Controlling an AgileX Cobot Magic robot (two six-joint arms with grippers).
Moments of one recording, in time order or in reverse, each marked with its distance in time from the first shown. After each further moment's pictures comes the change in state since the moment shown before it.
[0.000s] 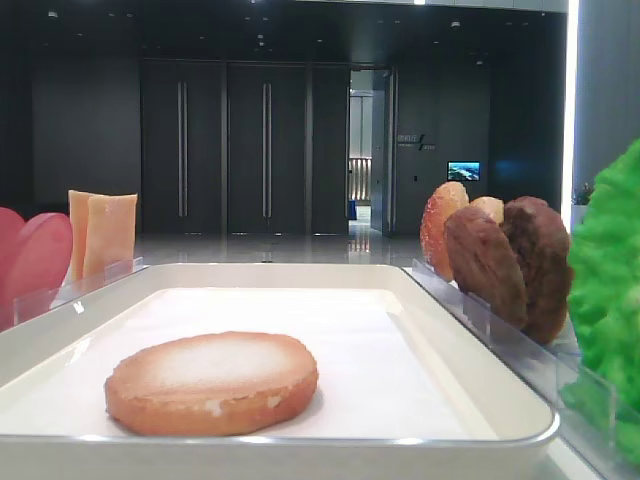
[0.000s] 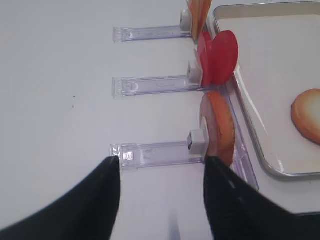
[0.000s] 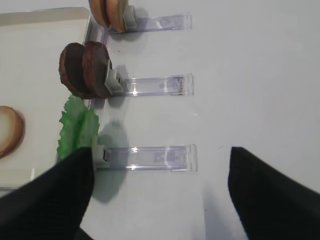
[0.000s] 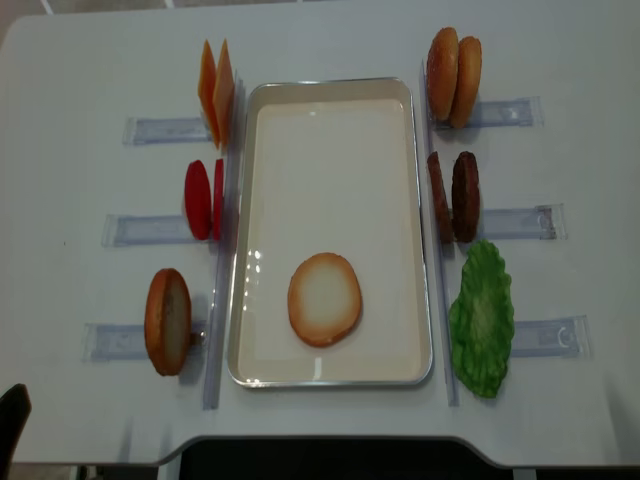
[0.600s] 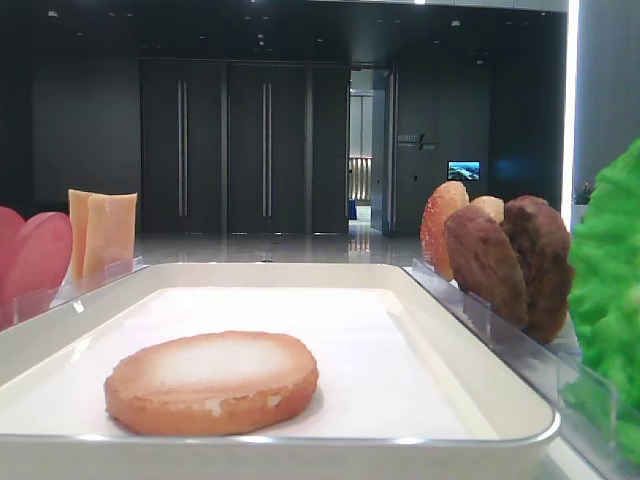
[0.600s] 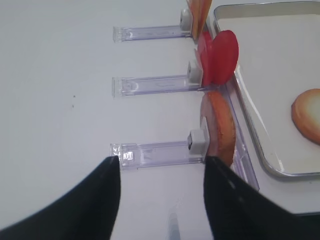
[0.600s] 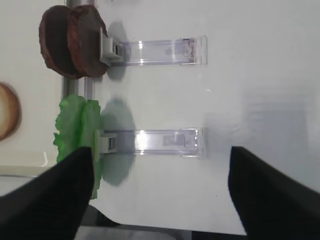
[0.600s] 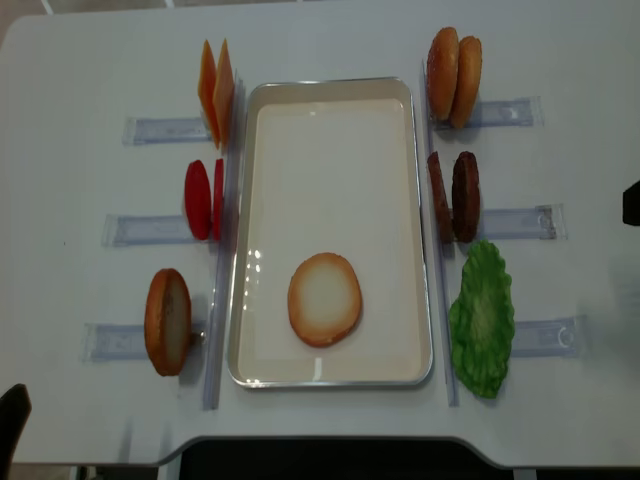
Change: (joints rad) left arm 0.000 0.000 0.000 0.000 0.000 0.000; right arm 0.000 0.643 -0.288 0.041 0.077 -0.009
